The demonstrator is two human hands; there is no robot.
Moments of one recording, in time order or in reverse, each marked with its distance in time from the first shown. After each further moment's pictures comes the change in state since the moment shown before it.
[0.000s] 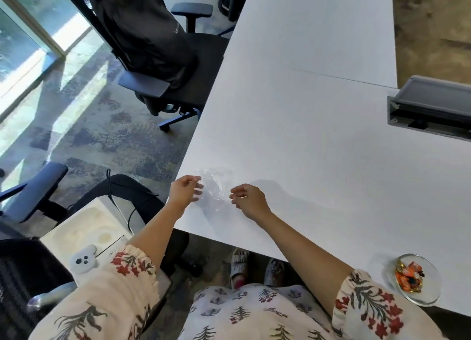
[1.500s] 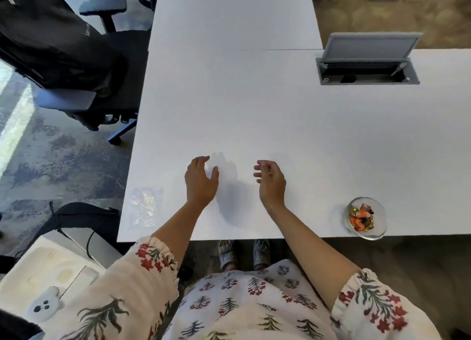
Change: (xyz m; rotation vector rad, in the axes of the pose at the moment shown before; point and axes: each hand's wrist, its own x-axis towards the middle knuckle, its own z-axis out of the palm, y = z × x) left_hand -0.047 0.016 0.162 0.615 -0.046 0.663; right_hand -0.034 0.062 -0.118 0.443 0.655 -0.125
